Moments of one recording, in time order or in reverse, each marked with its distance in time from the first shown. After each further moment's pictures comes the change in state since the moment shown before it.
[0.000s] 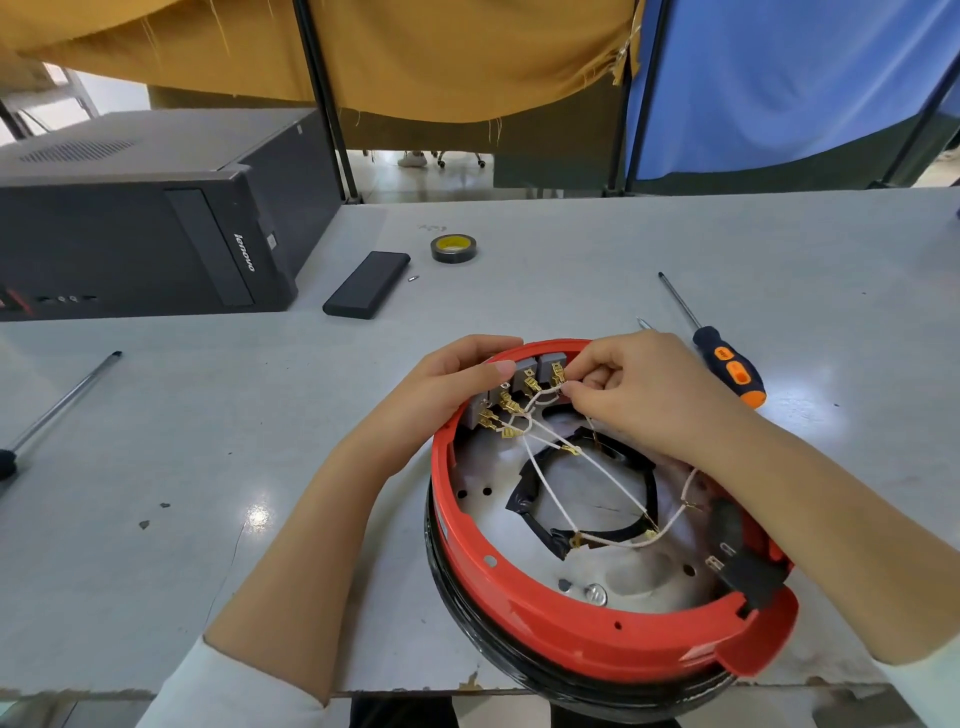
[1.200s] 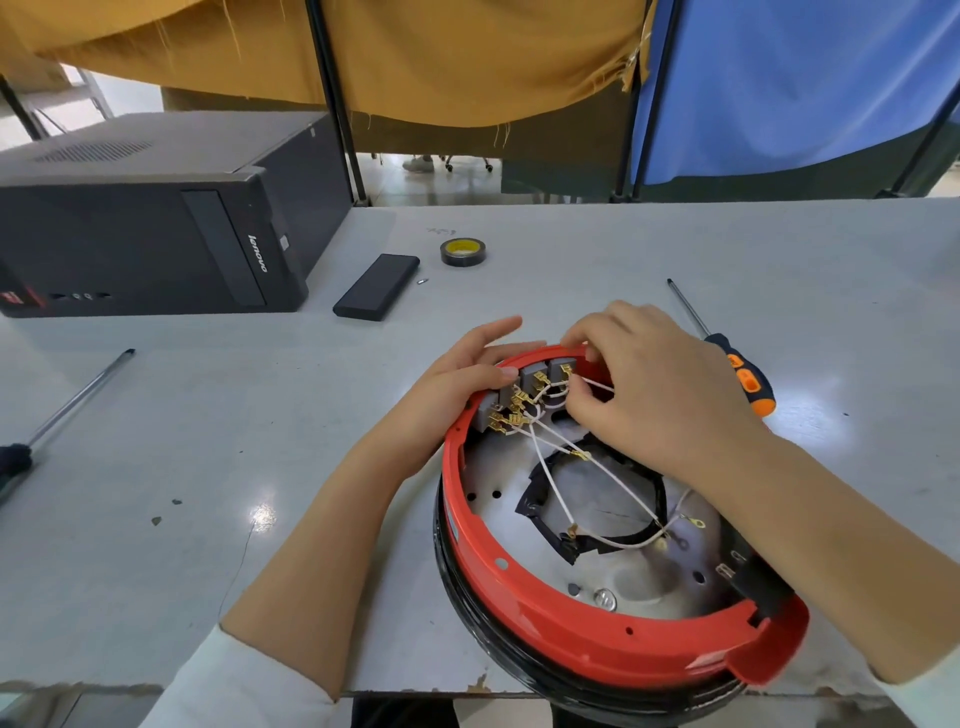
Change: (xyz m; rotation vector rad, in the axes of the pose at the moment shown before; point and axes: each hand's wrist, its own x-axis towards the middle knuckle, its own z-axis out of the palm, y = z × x) left_hand 0.005 -0.004 0.001 -0.150 -0.057 0.076; right_hand -0.007 -0.013 0.001 -0.514 0.227 -0.281
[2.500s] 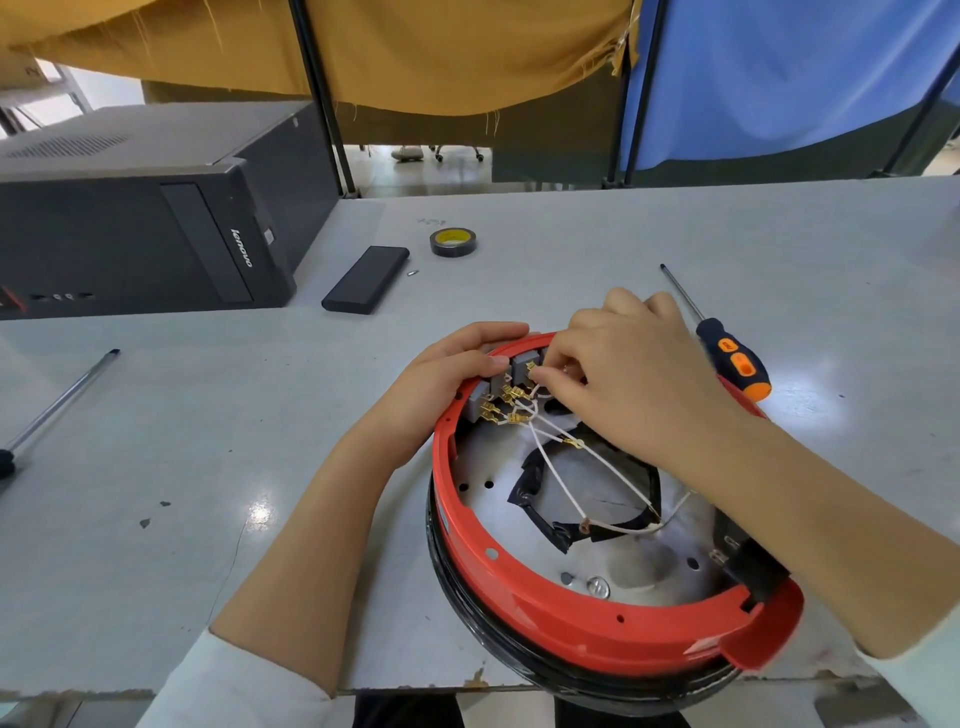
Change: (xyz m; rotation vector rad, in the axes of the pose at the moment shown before) left_hand 0.002 0.002 -0.003 0.025 -0.006 -0.008; right_hand 0.006 -0.015 -0.005 -0.113 -0.109 -0.035
